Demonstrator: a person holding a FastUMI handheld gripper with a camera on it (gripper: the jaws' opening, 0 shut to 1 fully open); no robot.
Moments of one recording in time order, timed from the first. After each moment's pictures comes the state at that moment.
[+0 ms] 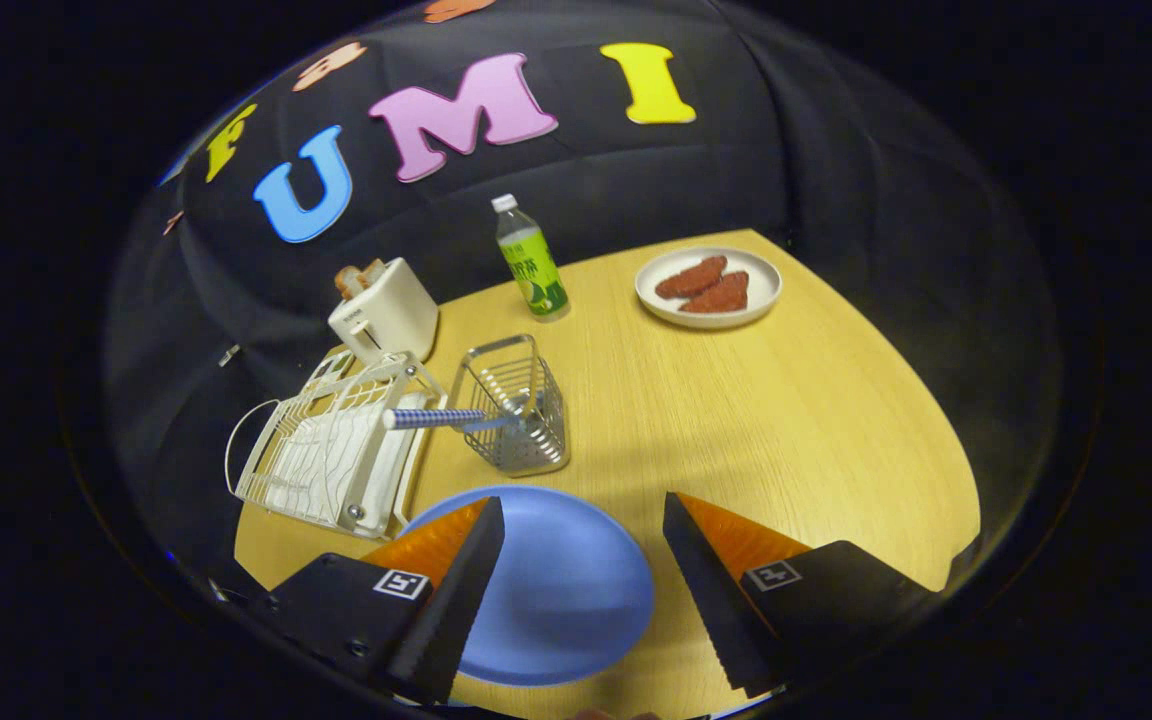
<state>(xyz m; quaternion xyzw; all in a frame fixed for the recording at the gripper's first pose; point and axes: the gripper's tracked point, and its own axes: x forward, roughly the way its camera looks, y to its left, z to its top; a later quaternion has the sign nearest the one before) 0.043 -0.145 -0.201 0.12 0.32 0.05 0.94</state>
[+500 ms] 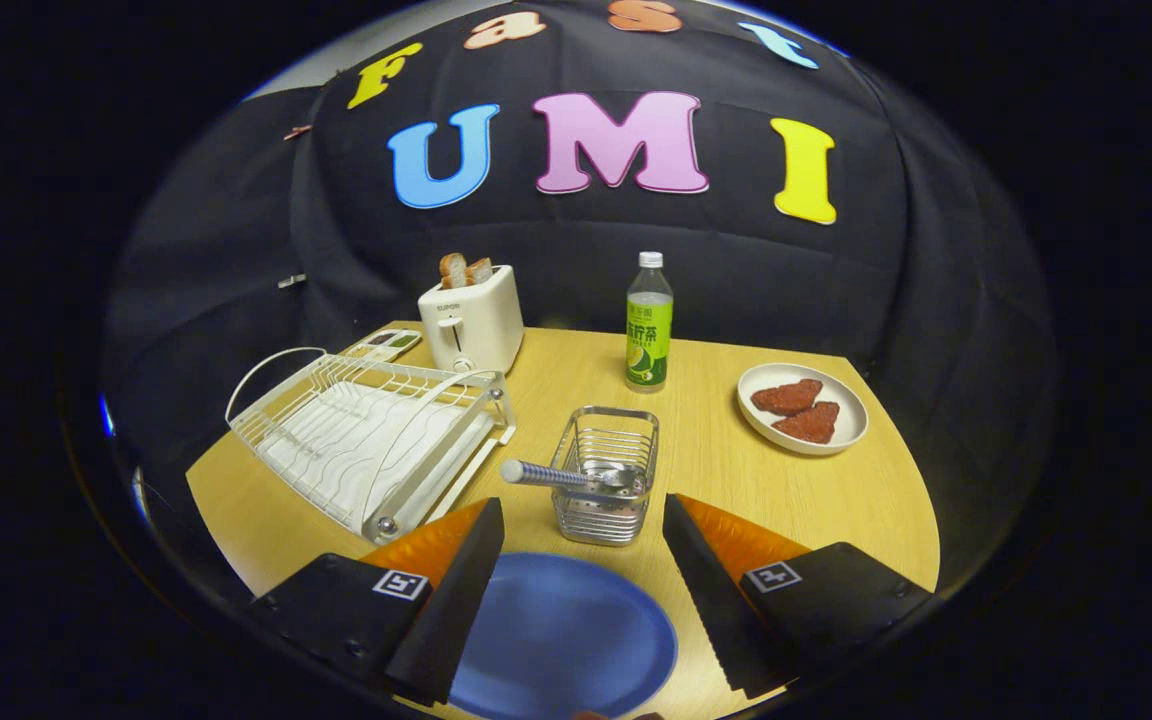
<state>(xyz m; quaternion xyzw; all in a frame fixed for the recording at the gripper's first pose) 0.086 -0.071 -0.183 -0.02 0.24 0.15 0.96</state>
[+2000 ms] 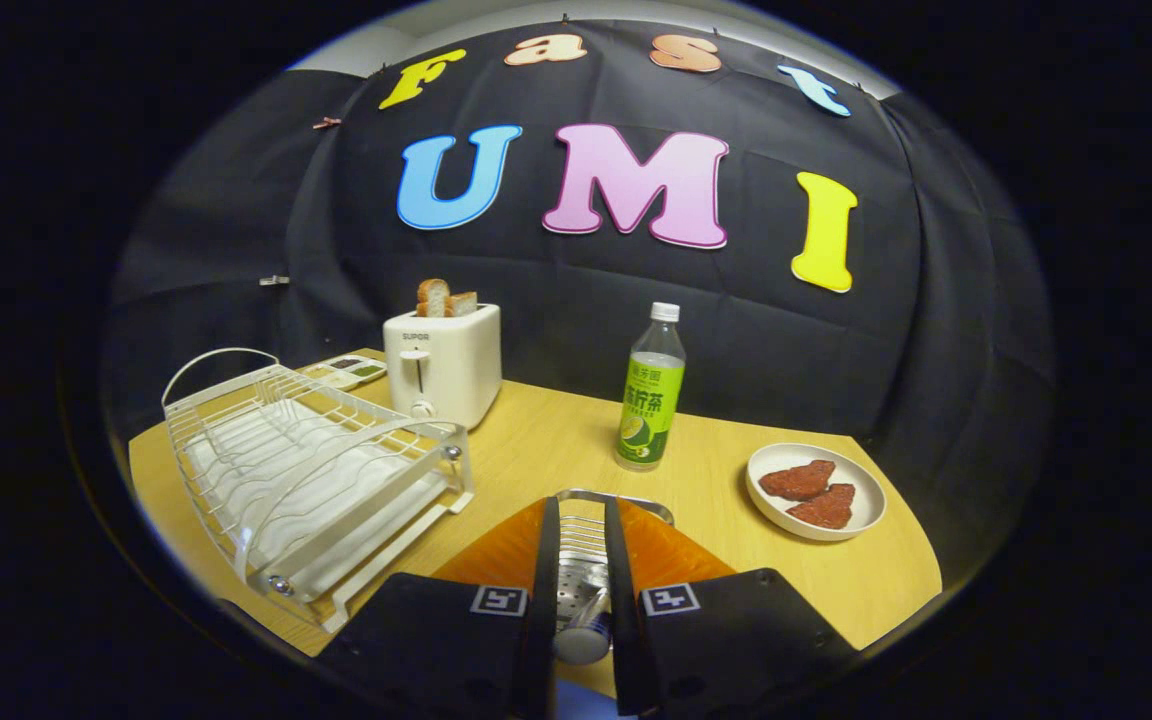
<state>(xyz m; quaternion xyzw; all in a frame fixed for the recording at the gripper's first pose) 0.176 -0.063 -0.203 -0.06 0.12 0.10 0.99</state>
